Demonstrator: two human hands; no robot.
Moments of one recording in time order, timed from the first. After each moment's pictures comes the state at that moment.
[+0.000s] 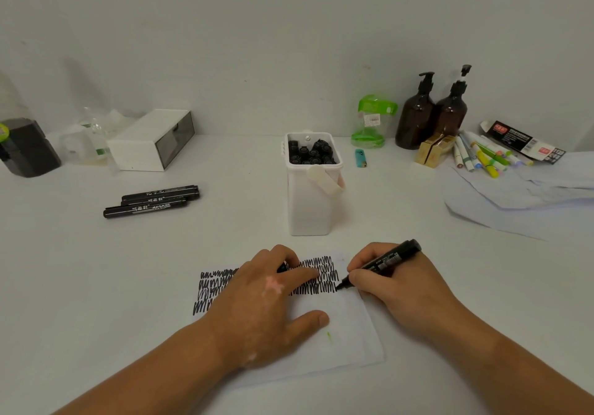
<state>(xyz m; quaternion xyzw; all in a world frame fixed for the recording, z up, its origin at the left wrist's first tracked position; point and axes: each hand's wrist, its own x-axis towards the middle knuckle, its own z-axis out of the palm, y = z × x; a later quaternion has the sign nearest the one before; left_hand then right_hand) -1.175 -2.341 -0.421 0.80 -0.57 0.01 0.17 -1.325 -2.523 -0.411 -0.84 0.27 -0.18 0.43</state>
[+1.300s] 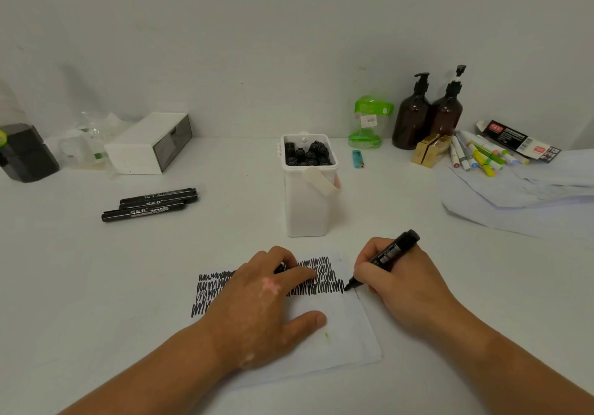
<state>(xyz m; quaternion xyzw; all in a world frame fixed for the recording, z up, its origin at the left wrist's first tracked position) -1.175 -2.340 -0.419 0.80 -0.57 -0.01 0.17 -1.325 -2.524 -0.408 -0.83 0.29 -0.20 0.43</state>
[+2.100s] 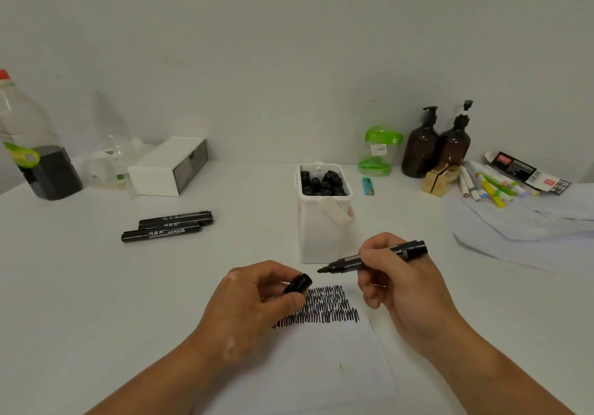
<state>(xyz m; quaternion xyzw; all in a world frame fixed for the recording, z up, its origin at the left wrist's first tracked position) -1.153 -2.335 -0.403 0.72 -0.36 -0.23 0.55 -1.299 -2.502 -0.369 -0.63 0.20 -0.27 0.70</state>
